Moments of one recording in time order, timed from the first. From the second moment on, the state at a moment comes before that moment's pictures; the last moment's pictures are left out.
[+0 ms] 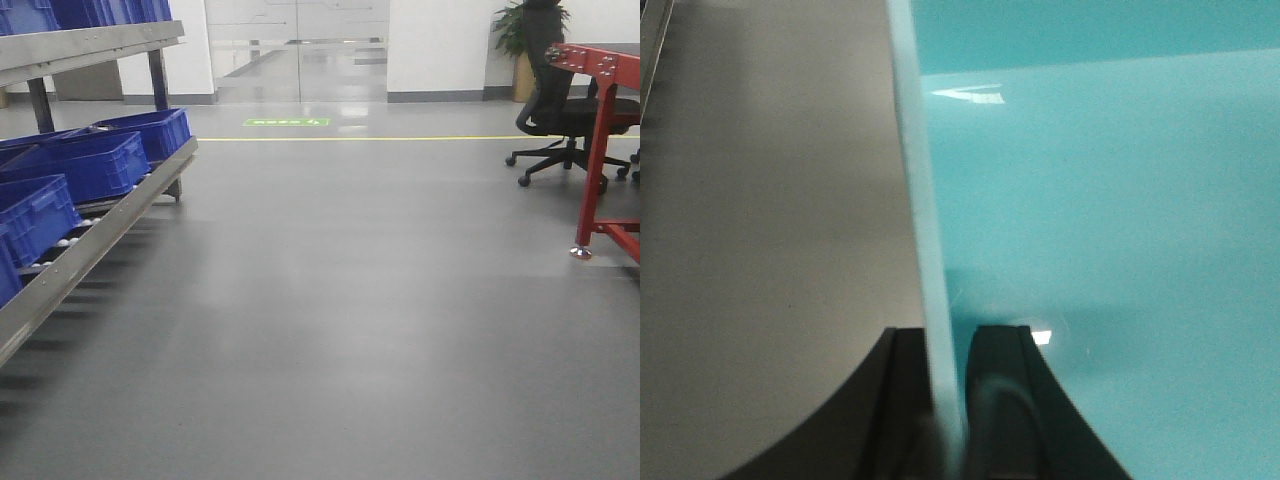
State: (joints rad) left arm -0.38 1.58 -1.94 0.18 1.04 -0.30; right arm 0.28 1.56 -1.93 0.16 0.98 -0.05
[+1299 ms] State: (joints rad) left arm -0.38 1.66 -1.95 0.17 0.95 -0.30; right arm 0.28 1.57 -1.93 0.11 0.97 -0.05
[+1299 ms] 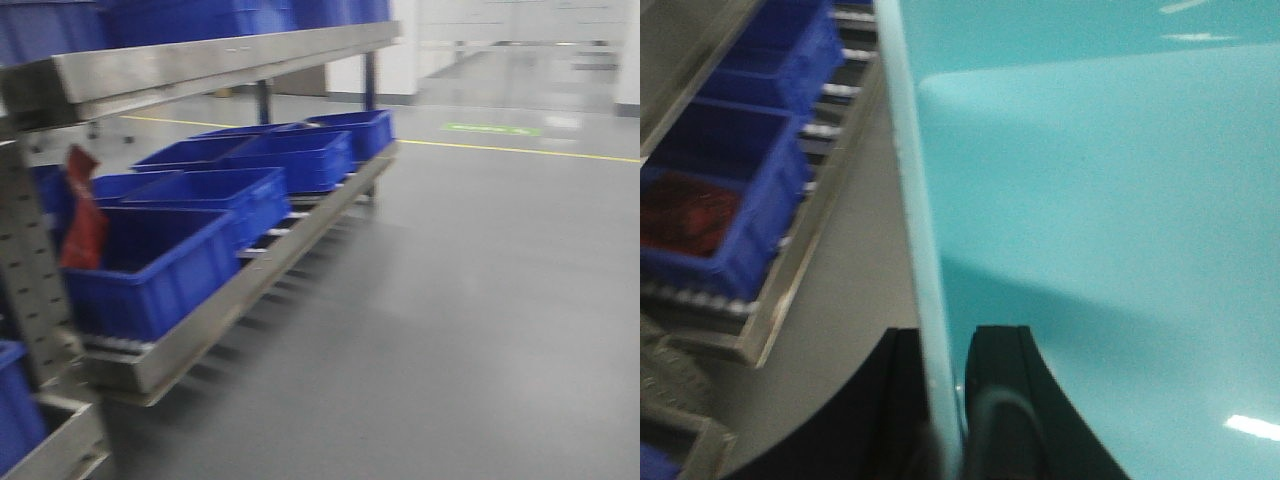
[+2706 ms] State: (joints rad) left arm -0.38 1.66 -1.95 0.20 0.75 -0.30; right arm 0.27 1.57 -1.93 0.11 0.95 -0.04
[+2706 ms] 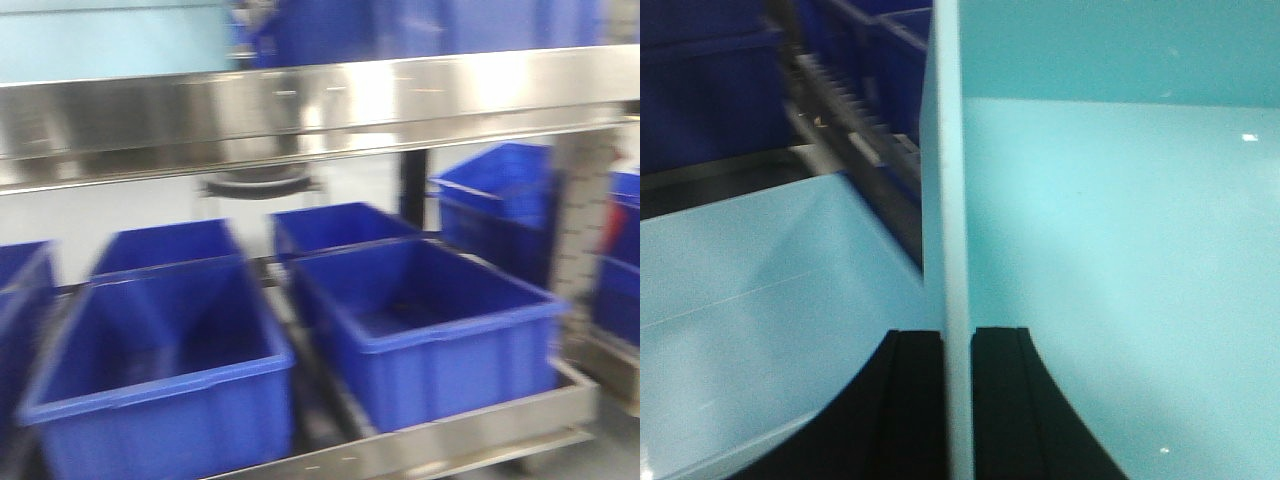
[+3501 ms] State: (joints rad) left arm -0.38 1.66 -1.95 0.20 0.74 -0.30; right arm 0.27 1.57 -1.93 0.11 0.95 -0.04
